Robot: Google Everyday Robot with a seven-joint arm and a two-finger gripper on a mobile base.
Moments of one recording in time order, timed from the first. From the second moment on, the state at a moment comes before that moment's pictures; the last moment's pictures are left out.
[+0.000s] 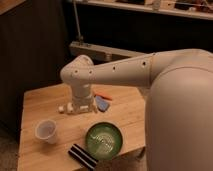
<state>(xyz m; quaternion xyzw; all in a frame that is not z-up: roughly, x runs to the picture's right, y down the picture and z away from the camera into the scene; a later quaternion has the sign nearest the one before) -0.103 0.102 0.704 -0.26 0.23 0.64 0.68</state>
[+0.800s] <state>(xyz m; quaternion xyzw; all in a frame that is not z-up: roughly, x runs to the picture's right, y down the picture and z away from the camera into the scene) -0.102 0.096 0.702 -0.27 0.22 0.64 0.69</state>
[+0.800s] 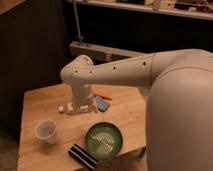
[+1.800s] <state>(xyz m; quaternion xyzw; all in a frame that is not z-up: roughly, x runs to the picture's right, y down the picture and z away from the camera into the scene) -0.058 -0.003 0.707 -0.29 0.07 0.53 0.80</state>
